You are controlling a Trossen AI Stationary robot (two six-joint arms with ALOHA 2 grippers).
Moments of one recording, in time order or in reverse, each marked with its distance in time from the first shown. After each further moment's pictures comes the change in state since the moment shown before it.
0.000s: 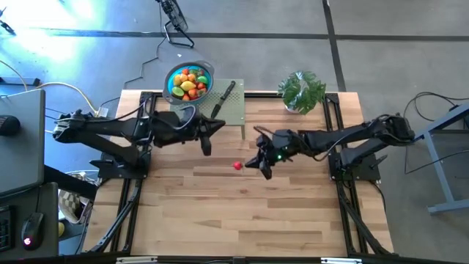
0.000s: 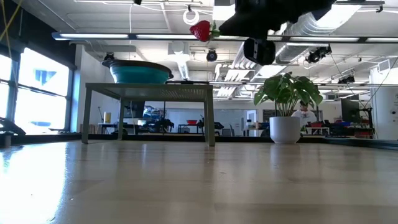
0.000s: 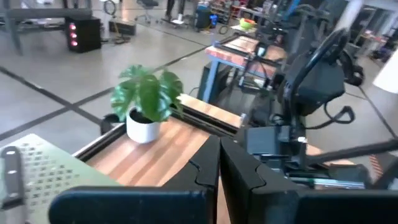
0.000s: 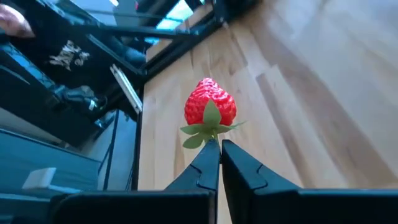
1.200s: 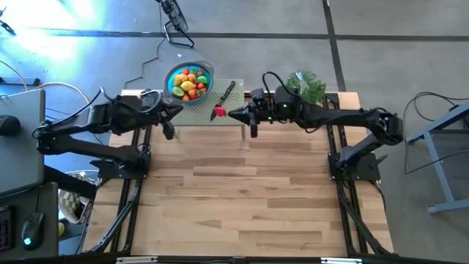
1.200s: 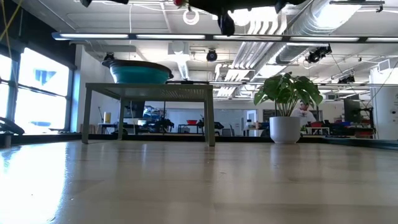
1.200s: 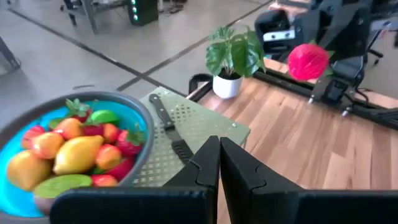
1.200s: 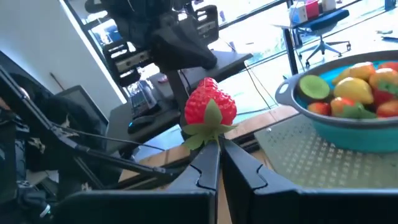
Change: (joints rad) left arm 0.179 -0.361 -0.001 -0.586 -0.016 0.060; right arm -0.289 0.099 0.288 0.203 -0.049 -0.275
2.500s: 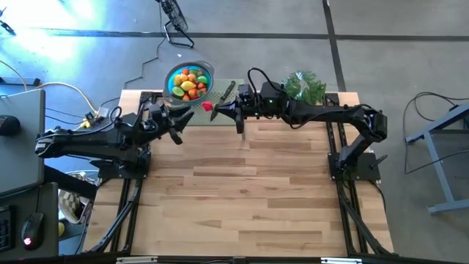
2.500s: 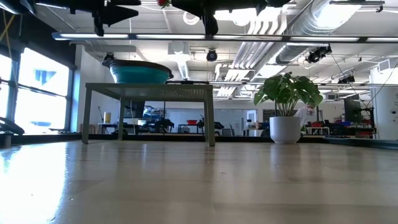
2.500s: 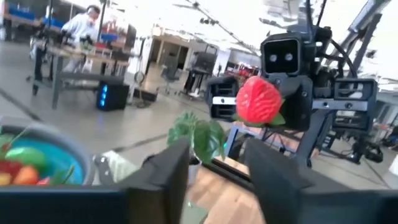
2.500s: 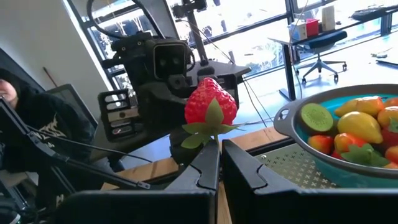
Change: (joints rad) left arm 0.000 -0.140 -0.626 1.052 0.045 0.013; right arm -0.013 0.166 0.178 0.023 0.003 -0.077
